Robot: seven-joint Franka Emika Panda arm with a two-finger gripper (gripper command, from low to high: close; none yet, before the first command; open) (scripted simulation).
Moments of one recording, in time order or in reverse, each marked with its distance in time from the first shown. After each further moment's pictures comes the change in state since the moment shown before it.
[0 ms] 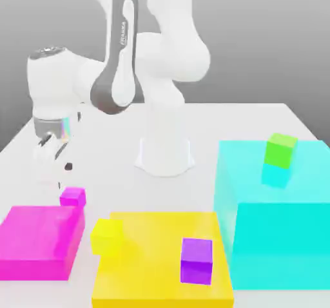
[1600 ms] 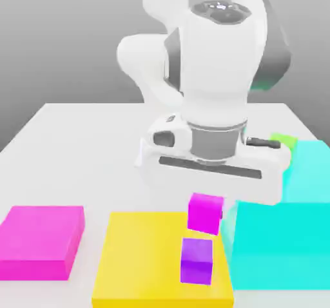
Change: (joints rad) arm 0.586 0.096 0.382 0.534 0.013 -0.445 -0.477
